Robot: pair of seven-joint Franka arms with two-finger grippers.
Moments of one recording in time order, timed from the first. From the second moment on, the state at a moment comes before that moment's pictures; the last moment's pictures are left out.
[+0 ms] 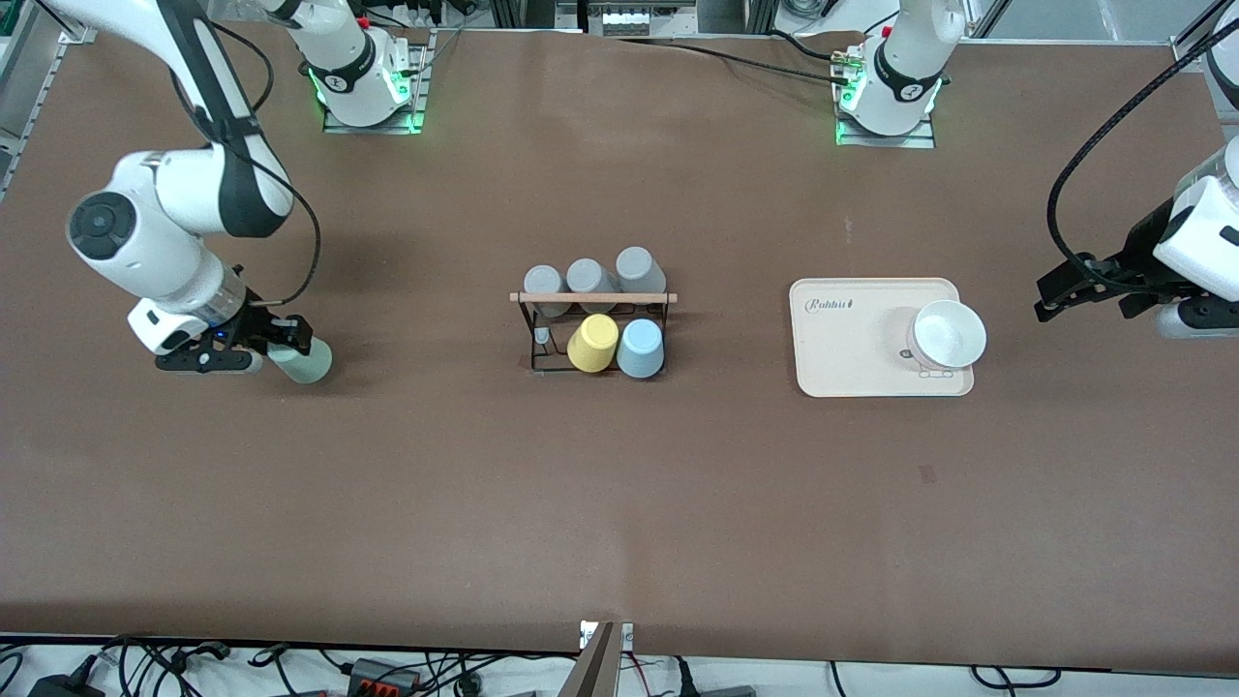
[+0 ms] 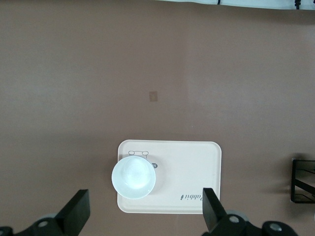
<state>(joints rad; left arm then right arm) 0.03 0.11 -0.06 -1.54 0.00 1.72 -0.10 -0.02 0.18 0.06 -2.10 -0.02 2.33 0.03</state>
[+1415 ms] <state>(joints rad) -0.03 0.08 0.01 -1.61 0.00 1.76 -0.07 0.34 0.34 0.21 -1.60 -0.01 2.03 0.75</state>
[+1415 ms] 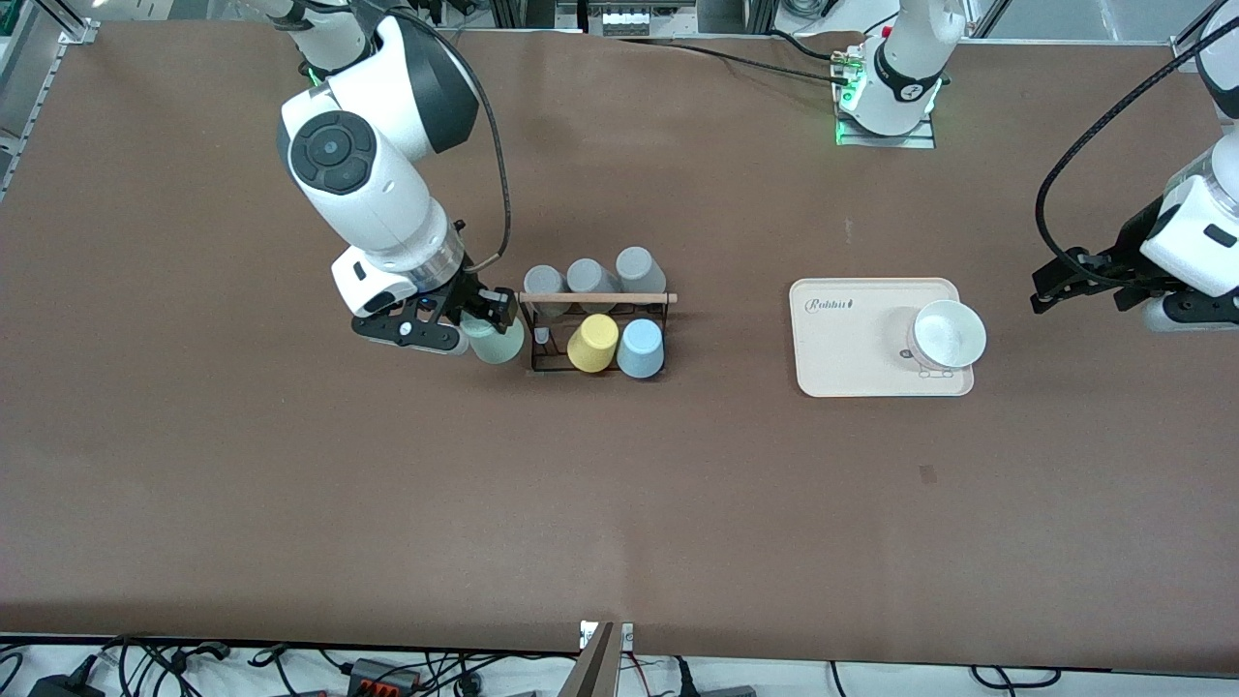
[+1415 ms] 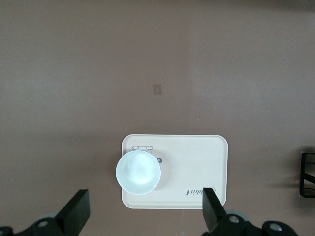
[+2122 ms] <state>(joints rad) -0.03 0.07 0.01 -1.61 0.00 1.71 -0.07 0.45 0.42 0.21 -1.60 -0.06 2.11 0.83</state>
